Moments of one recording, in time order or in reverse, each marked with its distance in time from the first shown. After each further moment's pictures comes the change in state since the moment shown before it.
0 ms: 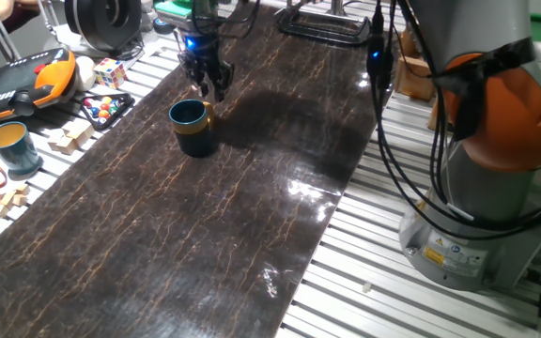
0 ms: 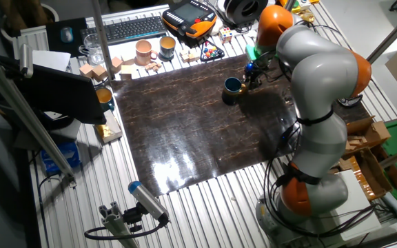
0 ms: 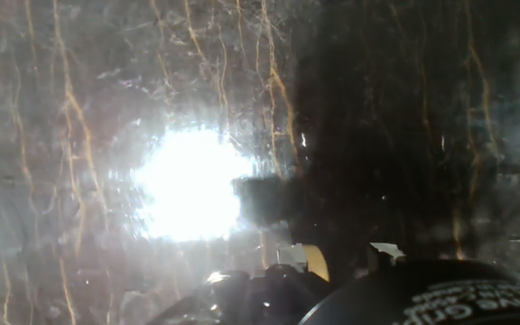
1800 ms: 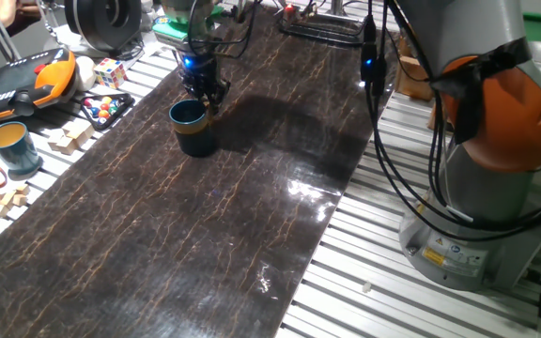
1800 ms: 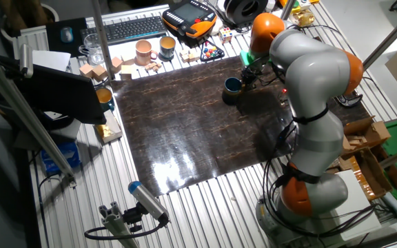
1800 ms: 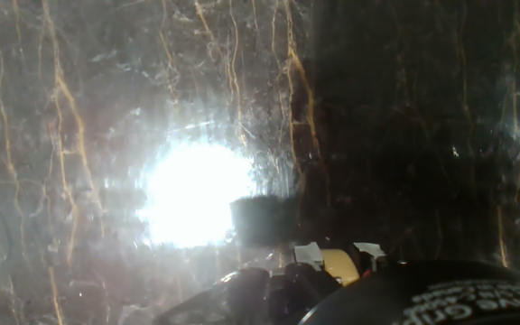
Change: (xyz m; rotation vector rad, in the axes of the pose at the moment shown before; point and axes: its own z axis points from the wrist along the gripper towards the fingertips) arm 0.004 0.007 0.028 -0.018 -0.034 -0.004
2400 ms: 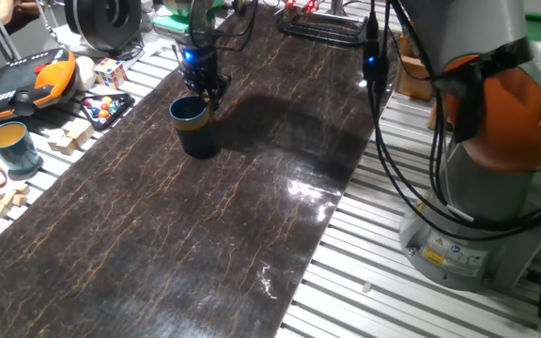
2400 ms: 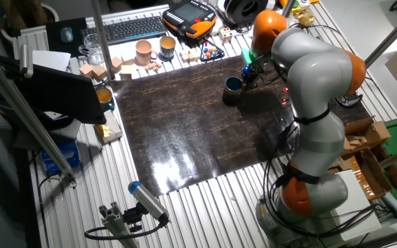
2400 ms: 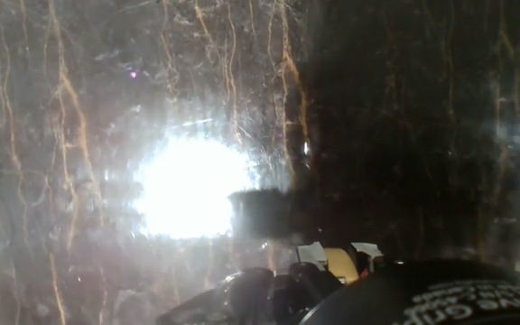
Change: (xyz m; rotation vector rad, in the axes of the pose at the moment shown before) arm 0.004 -0.007 -0.019 0.019 0.026 -0.025
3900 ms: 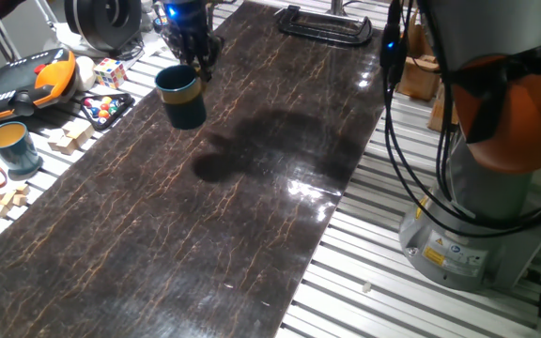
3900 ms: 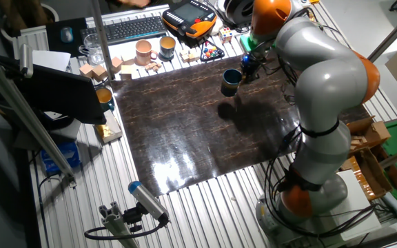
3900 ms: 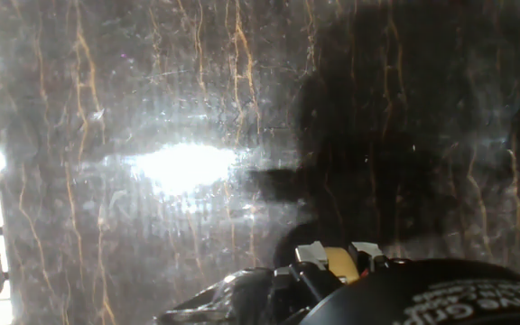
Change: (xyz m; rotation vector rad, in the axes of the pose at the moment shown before) arm 0.051 -0.042 -0.120 0.024 -0.011 -0.053
